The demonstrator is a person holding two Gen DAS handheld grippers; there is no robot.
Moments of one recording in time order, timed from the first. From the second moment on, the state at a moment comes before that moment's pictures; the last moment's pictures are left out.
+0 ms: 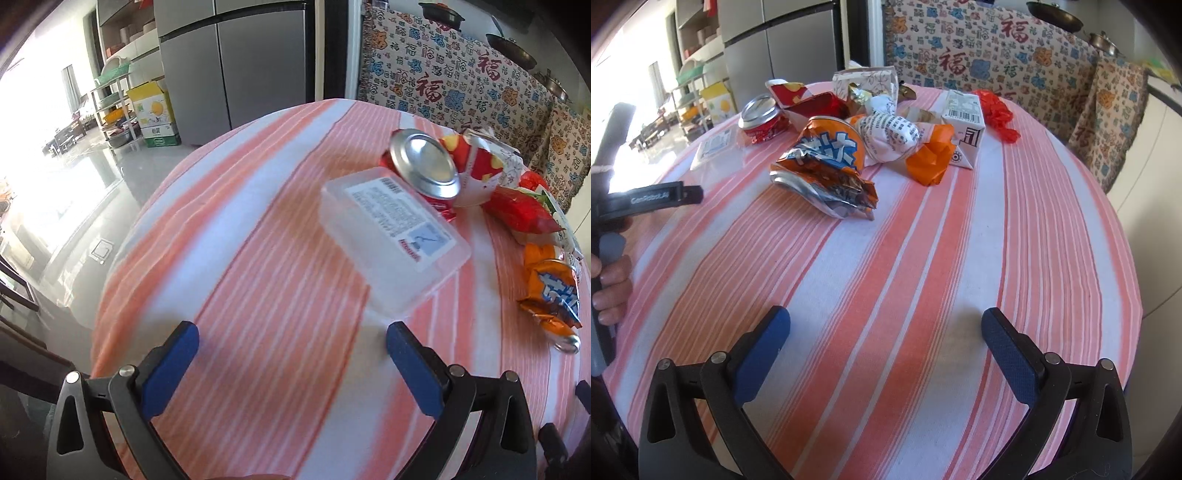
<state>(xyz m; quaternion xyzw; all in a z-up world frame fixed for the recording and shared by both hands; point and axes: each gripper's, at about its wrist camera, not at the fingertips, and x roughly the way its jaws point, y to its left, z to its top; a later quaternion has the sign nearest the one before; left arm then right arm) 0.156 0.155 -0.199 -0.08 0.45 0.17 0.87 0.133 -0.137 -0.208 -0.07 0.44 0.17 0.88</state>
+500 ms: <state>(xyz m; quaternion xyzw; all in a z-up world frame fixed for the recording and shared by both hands) 0.221 0.109 -0.165 -0.10 0.43 0.15 0.89 0.133 -0.135 -0.208 -0.07 0.44 0.17 0.88</state>
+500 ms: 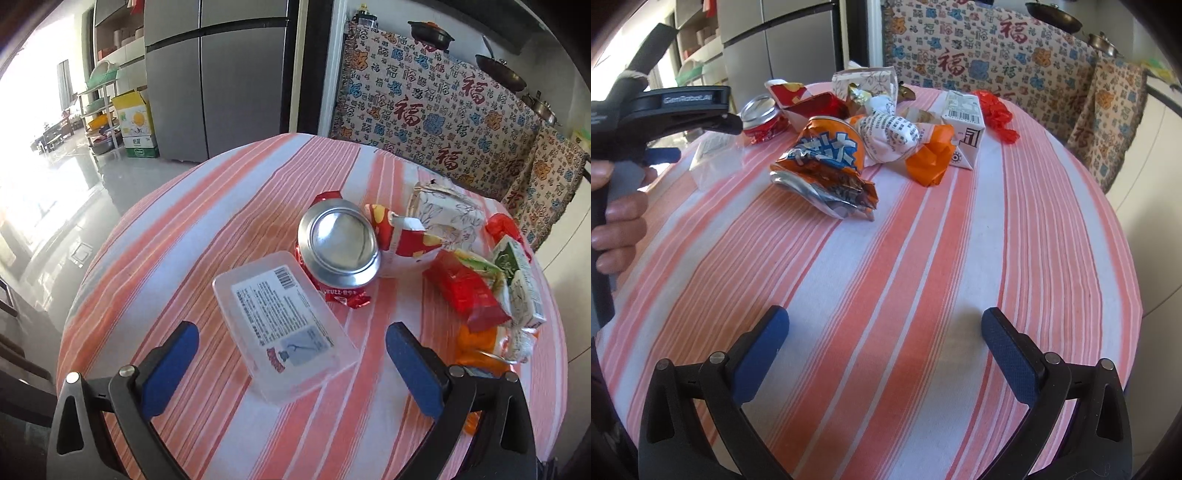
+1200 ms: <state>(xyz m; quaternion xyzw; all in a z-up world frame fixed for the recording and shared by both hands) 0.205 0.148 -0.201 -0.05 0.49 0.10 0.87 0.196 -0.086 -0.187 -0.12 0.42 0.29 0.85</state>
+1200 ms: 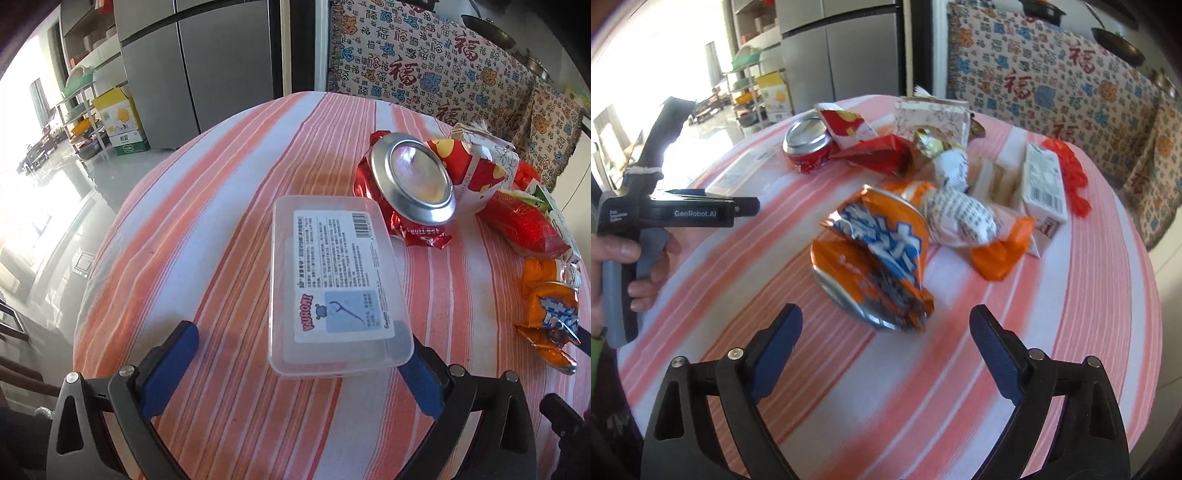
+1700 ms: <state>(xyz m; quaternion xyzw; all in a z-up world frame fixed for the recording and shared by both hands) 0.194 0.138 -0.191 -0.04 0.45 0.03 0.89 0.180 -0.104 -0.162 -0.07 0.41 0.32 0.85</state>
